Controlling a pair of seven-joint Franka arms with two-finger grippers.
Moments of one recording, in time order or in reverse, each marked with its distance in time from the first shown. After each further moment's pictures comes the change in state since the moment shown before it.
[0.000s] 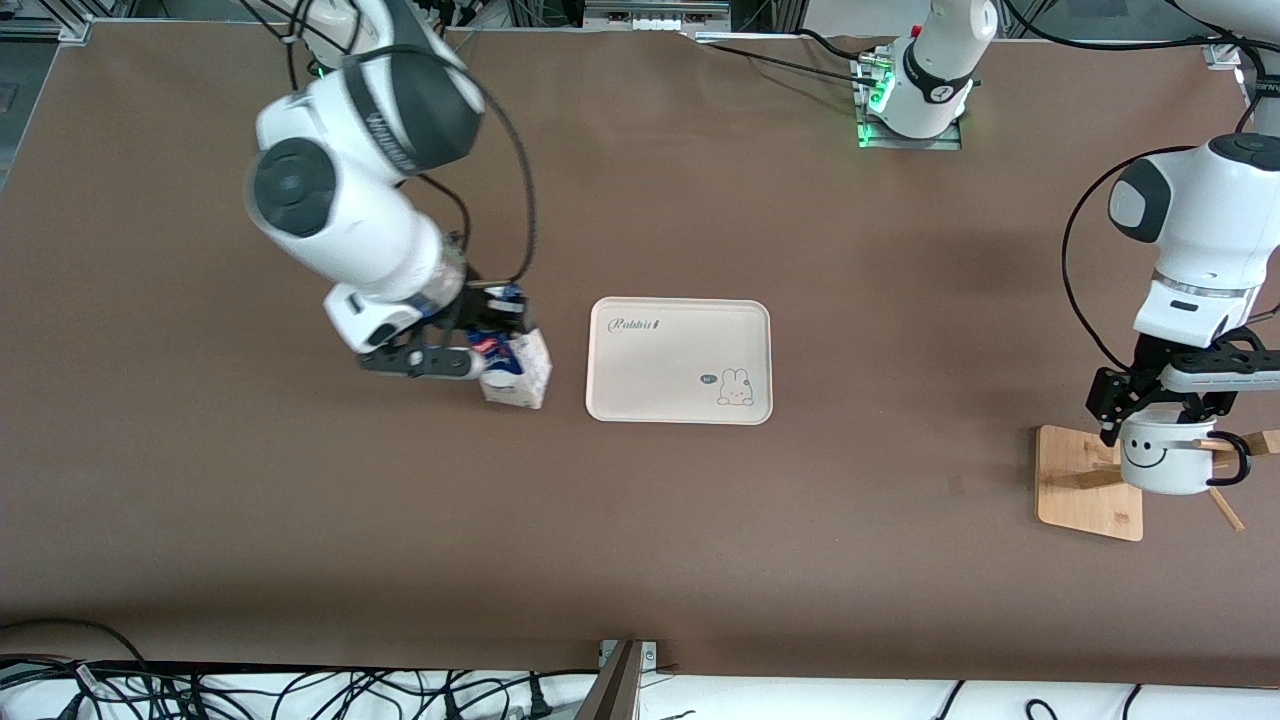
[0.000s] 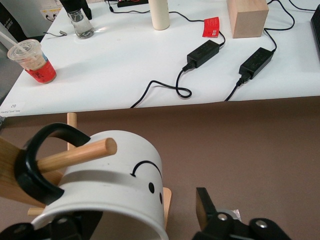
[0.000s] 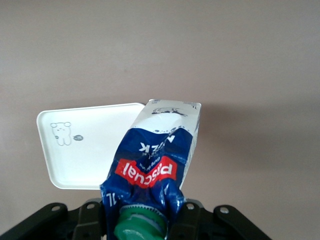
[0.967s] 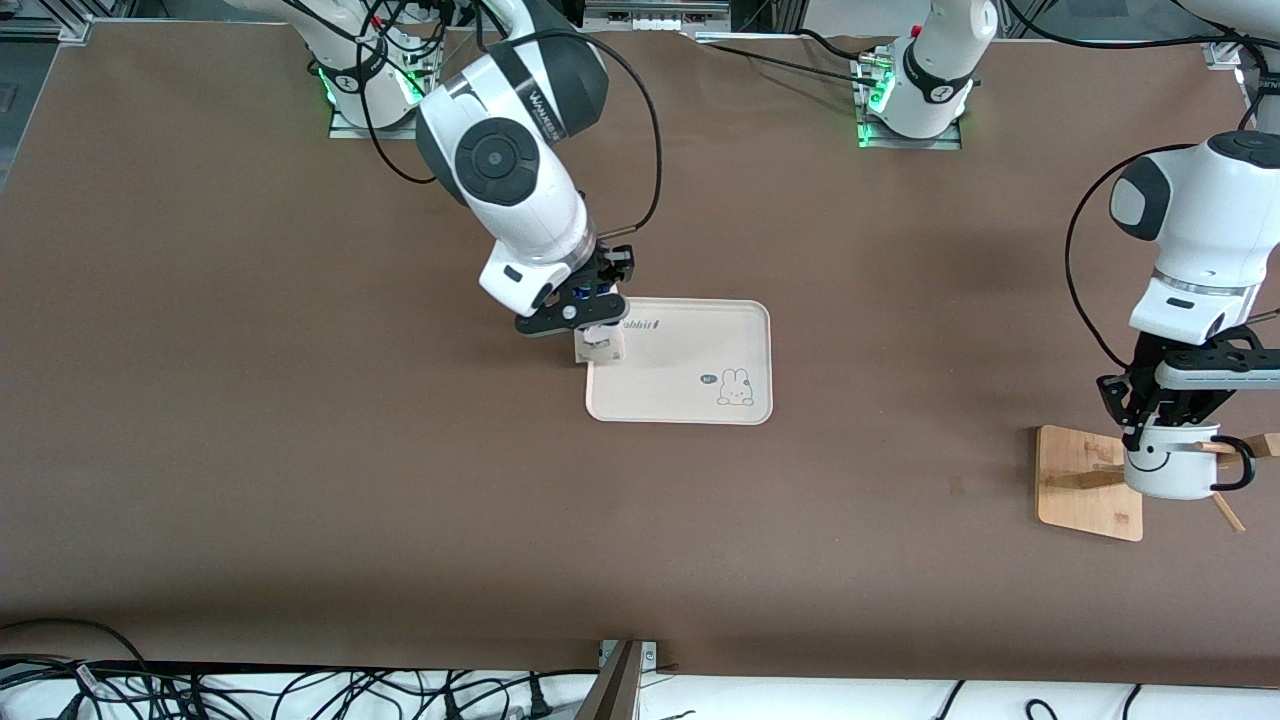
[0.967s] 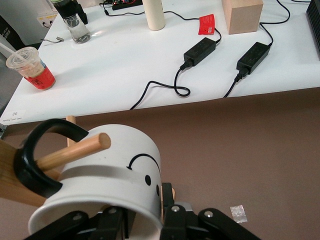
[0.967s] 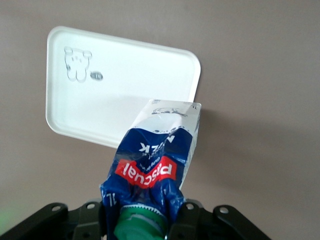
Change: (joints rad) left arm 0.003 -0.004 -0.001 -0.004 0.024 0.000 0.030; right arm 0.161 0.065 0.003 -0.001 0.000 -0.042 -0.173
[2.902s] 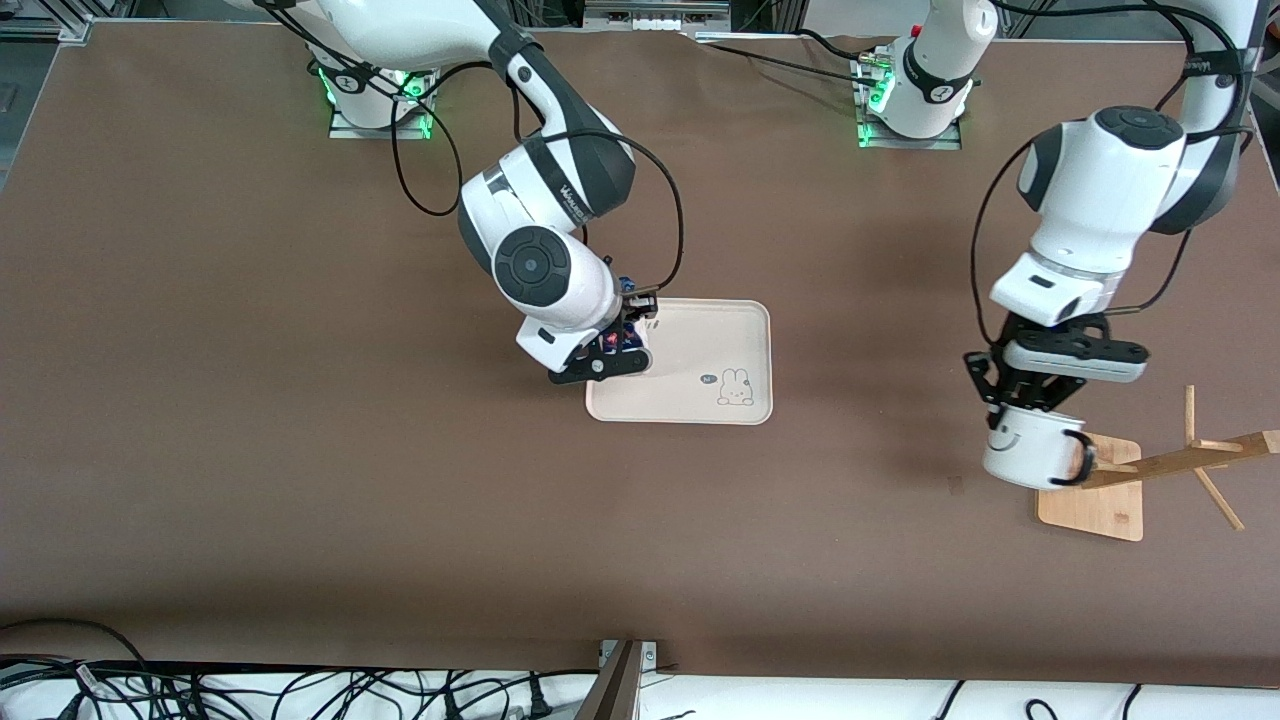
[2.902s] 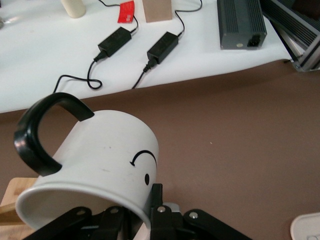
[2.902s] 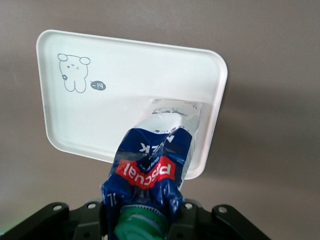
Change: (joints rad) left arm -0.197 -0.078 -0.109 0.042 0.000 -0.292 -0.167; right arm -0.035 0.247 0.003 0.223 0.122 -0.021 0.041
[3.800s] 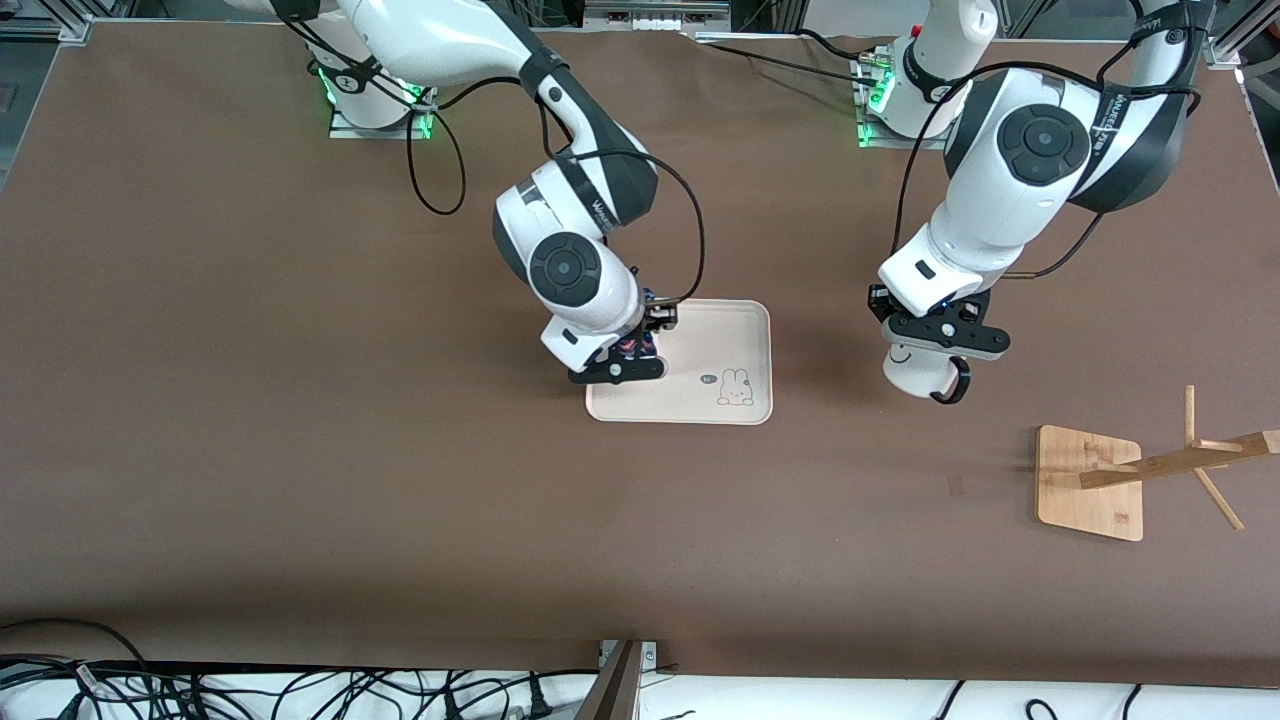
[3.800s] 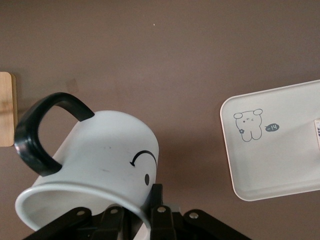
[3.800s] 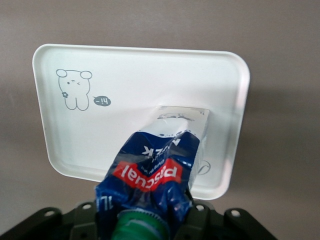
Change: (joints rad) left arm -0.097 0.020 -0.095 0.199 -0.118 -0.691 -0.051; right arm 0.042 0.045 0.004 -0.024 0.001 0.134 0.085
